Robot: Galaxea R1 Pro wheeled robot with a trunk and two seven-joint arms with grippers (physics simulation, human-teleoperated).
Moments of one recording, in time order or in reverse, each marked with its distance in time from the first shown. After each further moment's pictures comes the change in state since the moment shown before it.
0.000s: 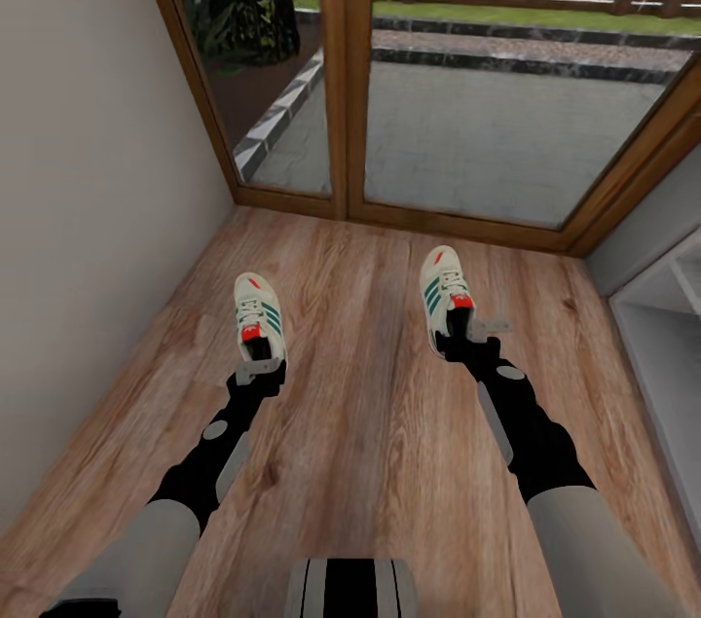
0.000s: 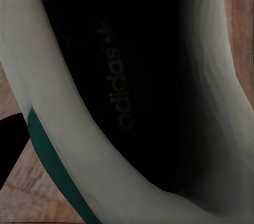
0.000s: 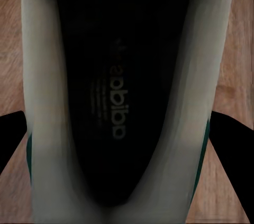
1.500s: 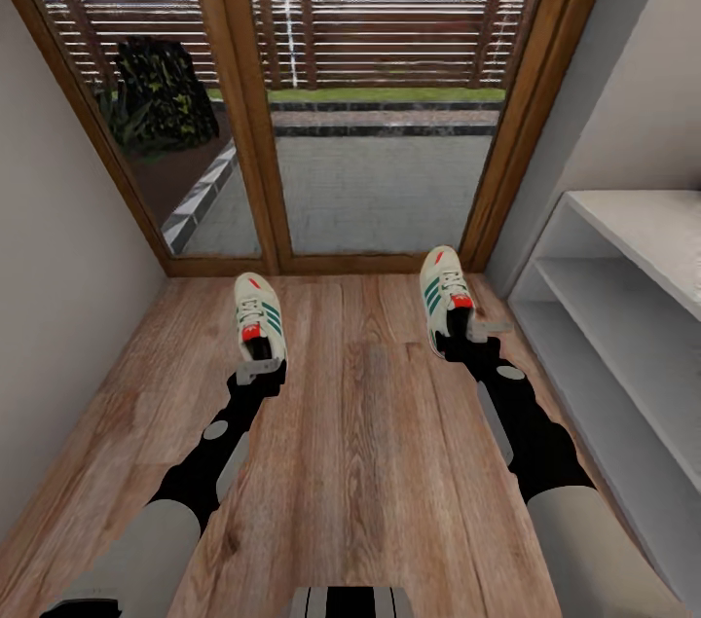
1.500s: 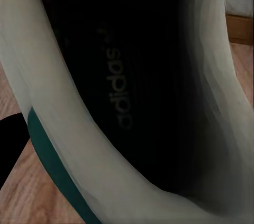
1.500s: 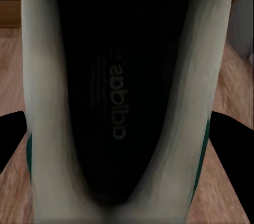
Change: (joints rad) left arm 0.000 -0.001 -0.002 -0.001 0.000 0.000 0.000; right arm 0.000 0.000 0.000 0.000 0.000 0.000 0.000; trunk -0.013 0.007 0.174
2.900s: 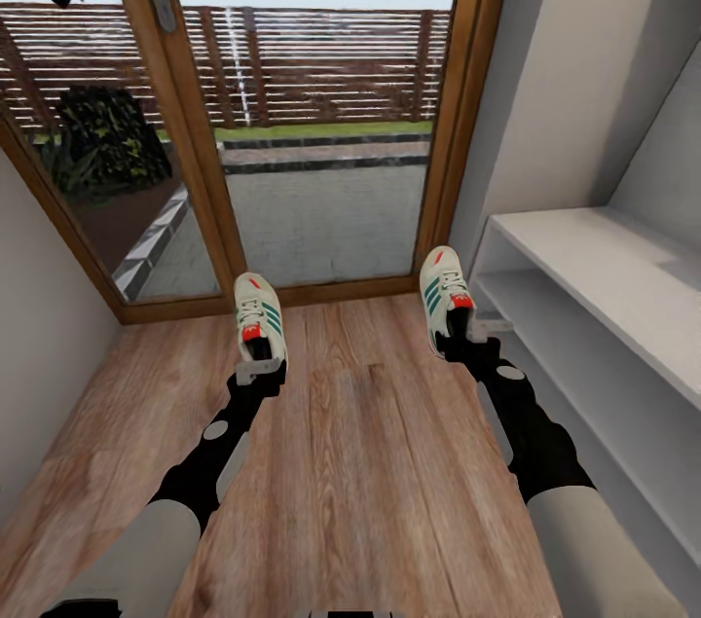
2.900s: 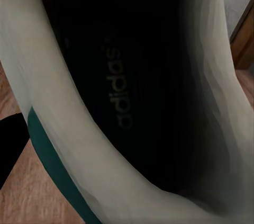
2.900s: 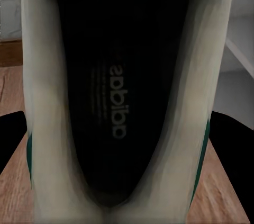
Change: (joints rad) left arm 0.000 0.000 0.001 0.001 0.000 0.000 0.000; right arm 0.000 0.000 0.000 0.002 0.000 0.000 0.000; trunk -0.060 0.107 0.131
